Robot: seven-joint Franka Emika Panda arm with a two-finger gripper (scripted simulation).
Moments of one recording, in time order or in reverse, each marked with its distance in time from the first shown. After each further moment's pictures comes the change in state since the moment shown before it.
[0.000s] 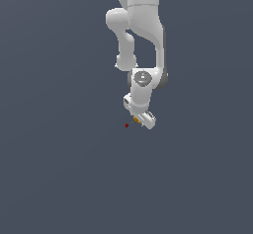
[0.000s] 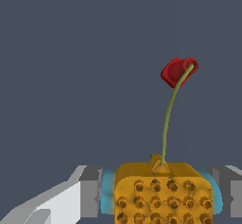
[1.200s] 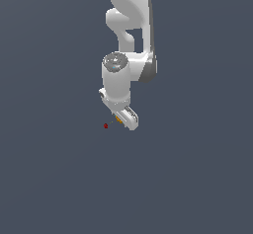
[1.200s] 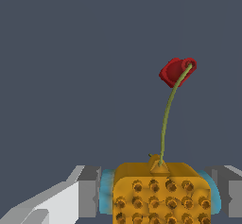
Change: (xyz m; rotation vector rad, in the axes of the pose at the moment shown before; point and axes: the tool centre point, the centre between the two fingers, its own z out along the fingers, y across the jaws) arm 0.113 0.008 -0.109 -0.001 0.000 0.000
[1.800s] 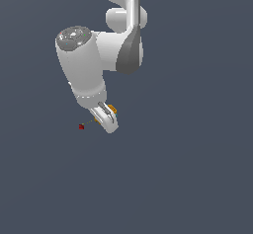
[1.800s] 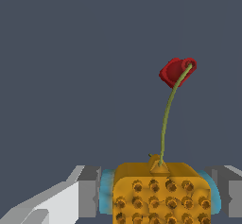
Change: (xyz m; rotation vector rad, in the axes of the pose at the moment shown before) arm 0.091 0.004 -0.086 0.000 0.000 0.000
